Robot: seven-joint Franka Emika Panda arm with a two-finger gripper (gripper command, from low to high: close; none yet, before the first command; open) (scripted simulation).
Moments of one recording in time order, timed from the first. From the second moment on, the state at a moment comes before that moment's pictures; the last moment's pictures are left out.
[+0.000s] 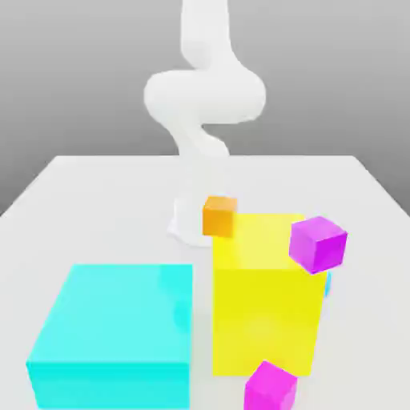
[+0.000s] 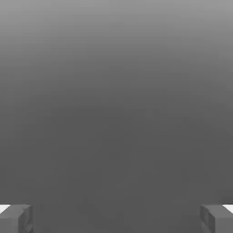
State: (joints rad) arm 0.06 -0.79 0.00 -2.33 0.01 2.34 0.74
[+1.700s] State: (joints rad) arm 0.76 0.21 0.00 -2.93 0.08 3.14 -0.94
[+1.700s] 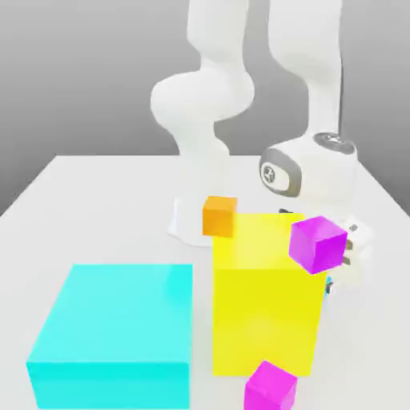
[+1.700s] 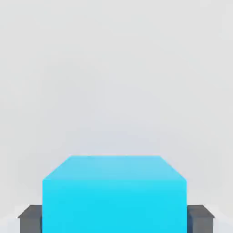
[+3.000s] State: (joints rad) arm 0.64 -0.12 -0.13 -2.35 -0.30 2.41 -1.08
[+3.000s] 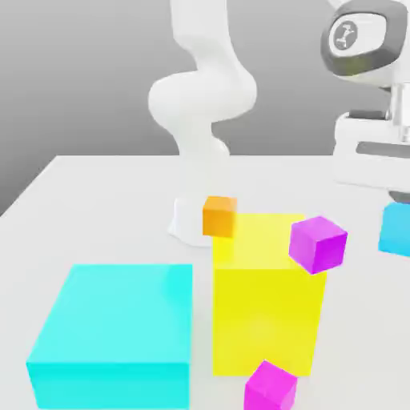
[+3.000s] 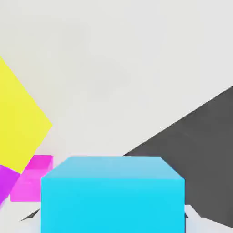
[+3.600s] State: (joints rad) arm 0.55 -0.02 -0.24 -2.39 -0.09 2.50 -1.63
